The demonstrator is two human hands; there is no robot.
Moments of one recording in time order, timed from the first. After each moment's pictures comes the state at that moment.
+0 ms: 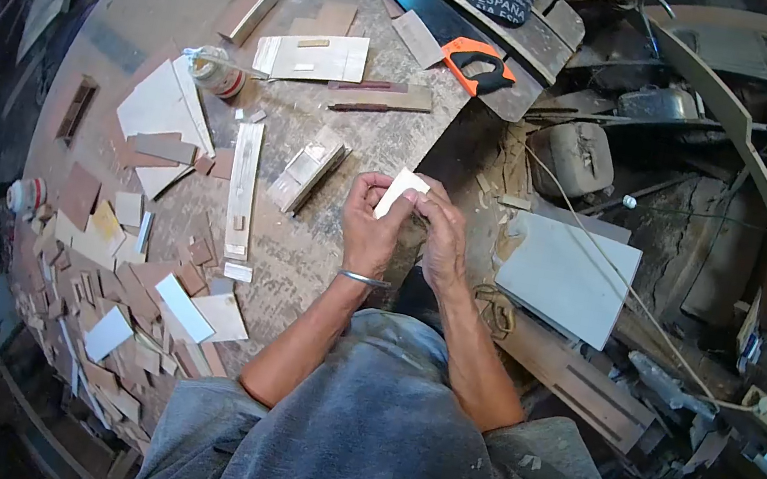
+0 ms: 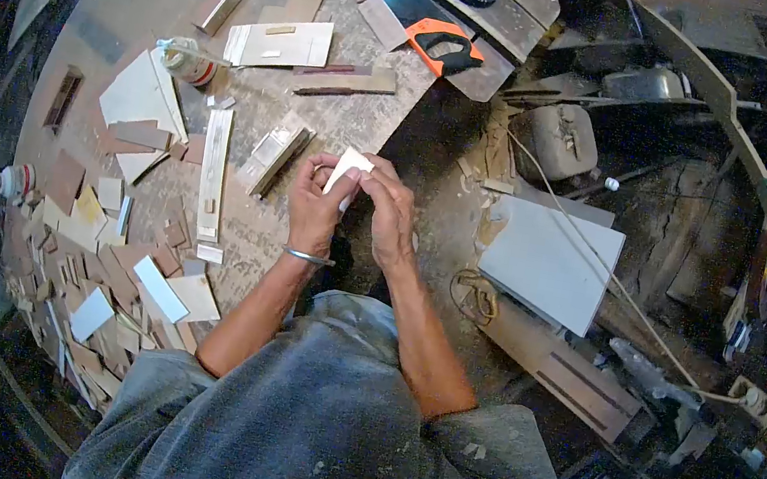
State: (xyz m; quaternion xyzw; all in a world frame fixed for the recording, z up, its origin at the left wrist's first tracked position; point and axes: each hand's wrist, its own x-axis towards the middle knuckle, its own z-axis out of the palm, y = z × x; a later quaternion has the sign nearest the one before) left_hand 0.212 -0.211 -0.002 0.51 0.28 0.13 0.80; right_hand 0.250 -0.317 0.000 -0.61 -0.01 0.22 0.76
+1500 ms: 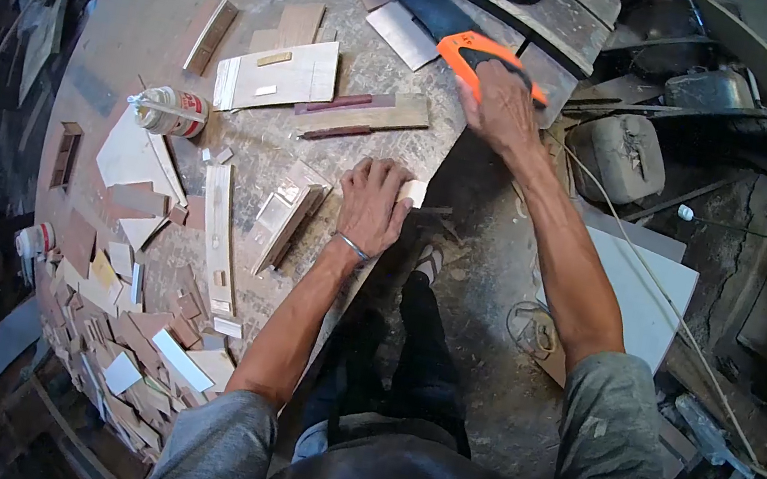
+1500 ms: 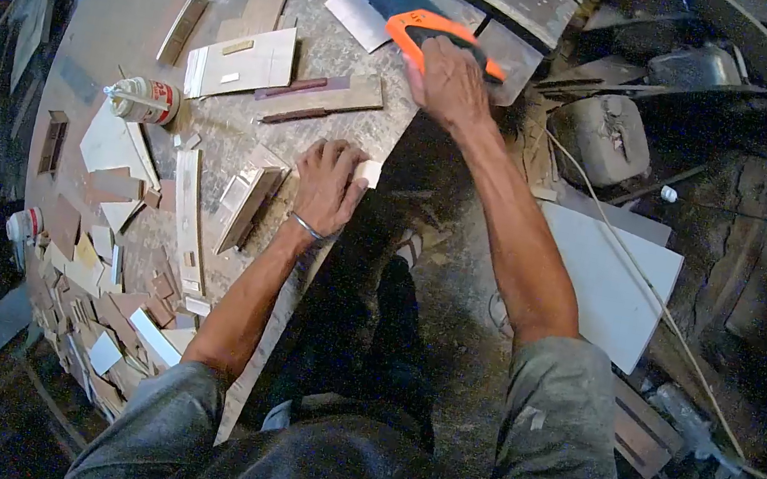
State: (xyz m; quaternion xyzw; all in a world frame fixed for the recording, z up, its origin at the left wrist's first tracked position) left_hand 0.297 -0.170 -0.169 0.97 -0.02 0.05 0.26; right_hand 0.519 -0.336 -0.151 -0.88 -0.36 -0.12 0.29
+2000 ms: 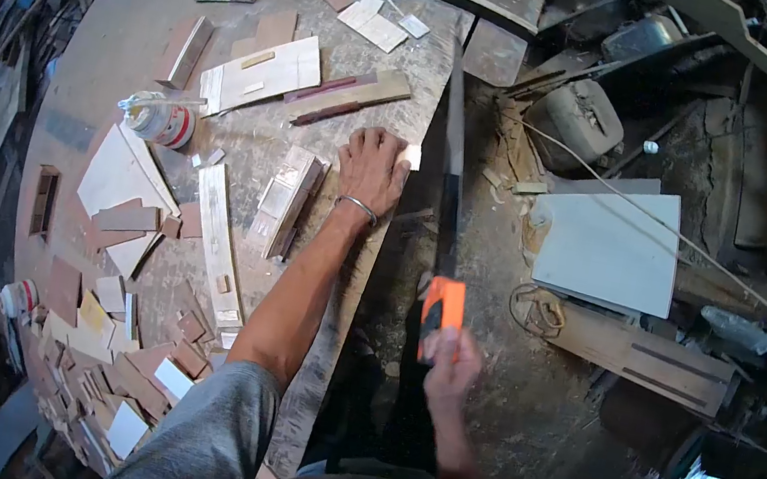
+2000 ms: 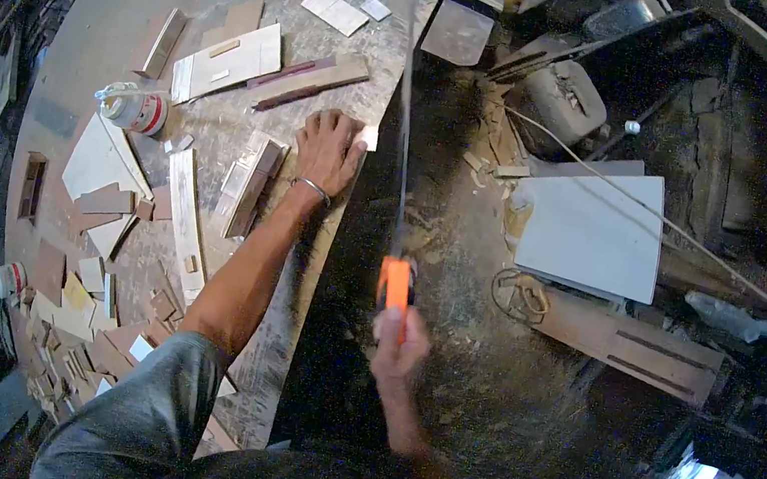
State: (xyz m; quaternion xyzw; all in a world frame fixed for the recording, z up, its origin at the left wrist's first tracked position) left_hand 0.290 -0.159 -0.189 0.96 -0.07 0.10 0.26; right_hand 0.053 -0.334 -0.102 -0.71 0.19 -0.01 0.68
